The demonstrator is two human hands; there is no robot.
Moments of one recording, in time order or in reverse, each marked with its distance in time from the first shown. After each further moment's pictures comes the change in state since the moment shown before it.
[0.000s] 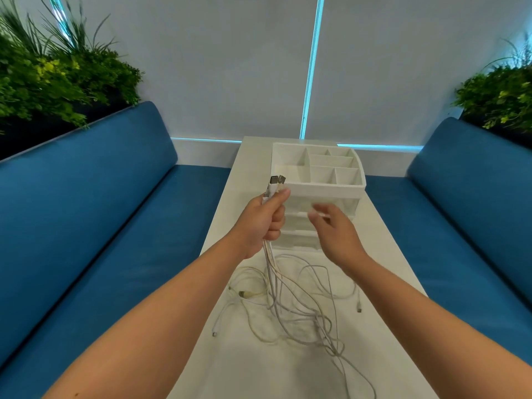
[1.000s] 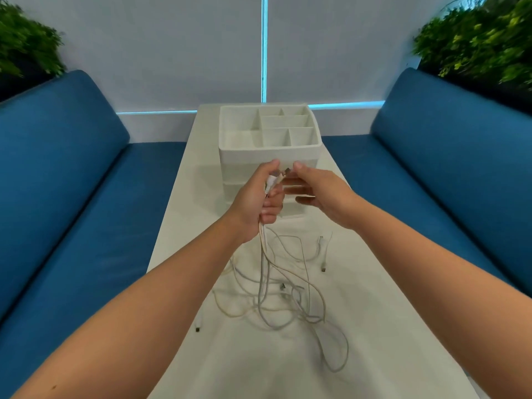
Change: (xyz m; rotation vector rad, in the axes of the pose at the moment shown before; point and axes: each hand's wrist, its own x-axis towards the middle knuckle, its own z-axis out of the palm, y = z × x) left_hand 0.019 -0.028 0.067 -0.033 -0.109 -0.251; right_hand 0.024 0.032 -0.061 0.320 -0.309 0.147
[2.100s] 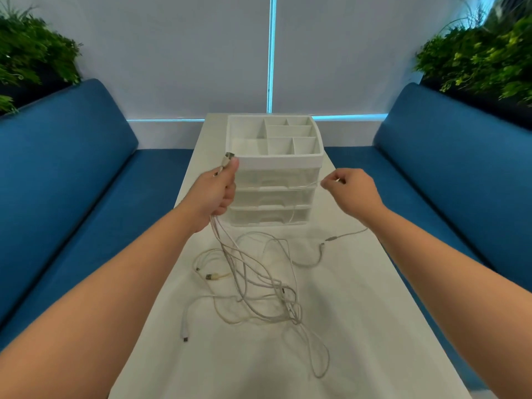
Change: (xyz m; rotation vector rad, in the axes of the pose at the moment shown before) left_hand -0.023 0.028 -0.066 0.261 0.233 0.166; right_hand -0.005 0.003 -0.033 -0.554 0.469 -0.026
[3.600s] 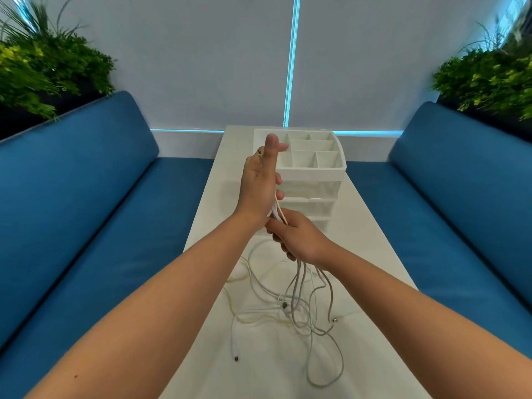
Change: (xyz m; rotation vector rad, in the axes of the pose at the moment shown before) left_hand -0.012 0.024 0.042 -0.175 0.197 0.363; right_hand -0.074 -0.078 0.081 0.392 -0.561 -0.101
